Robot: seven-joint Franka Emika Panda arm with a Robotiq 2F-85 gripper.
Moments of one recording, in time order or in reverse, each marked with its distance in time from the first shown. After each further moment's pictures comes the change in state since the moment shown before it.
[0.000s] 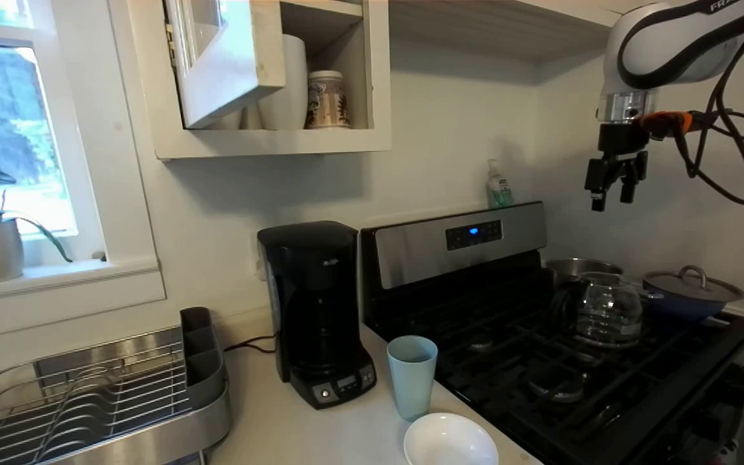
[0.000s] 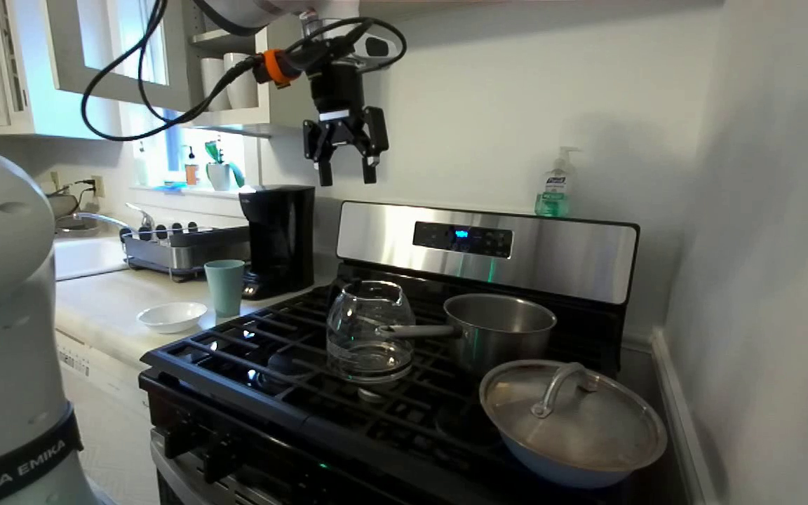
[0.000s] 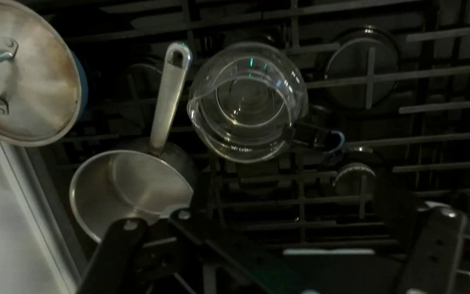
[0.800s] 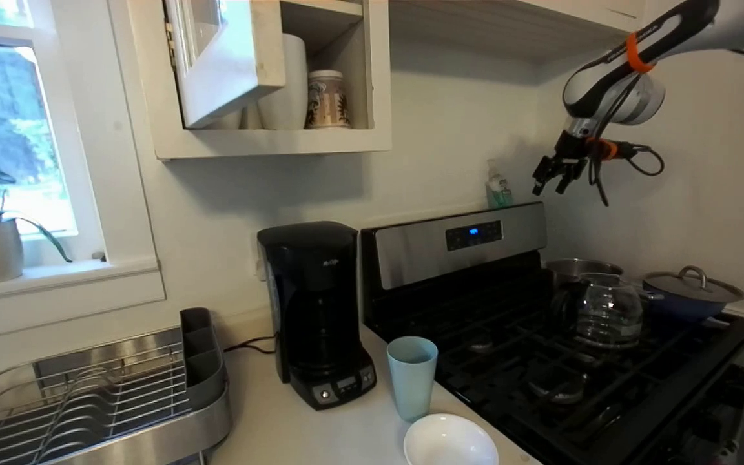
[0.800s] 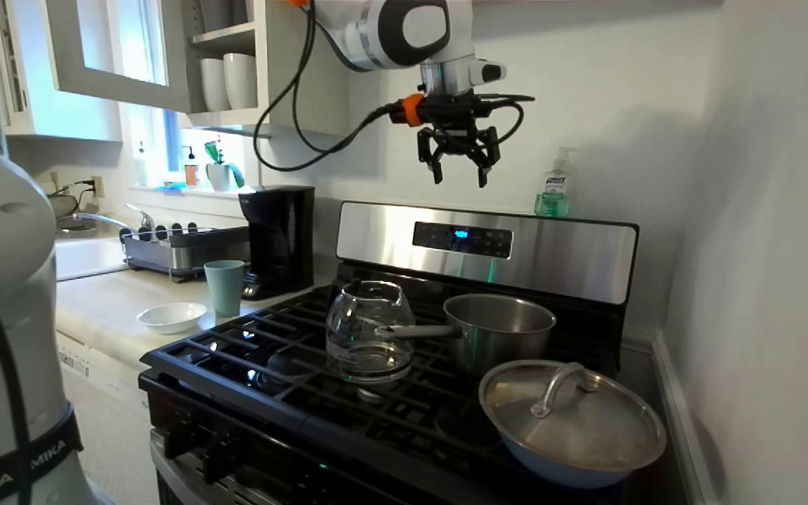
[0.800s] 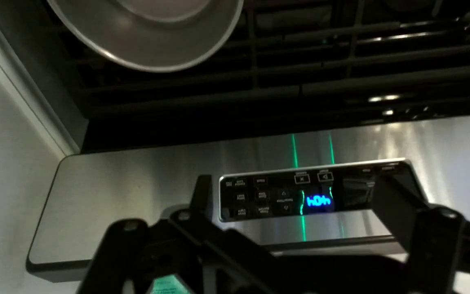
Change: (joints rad) arm -0.001 0.485 -0.178 0.350 0.326 0.473 -0.353
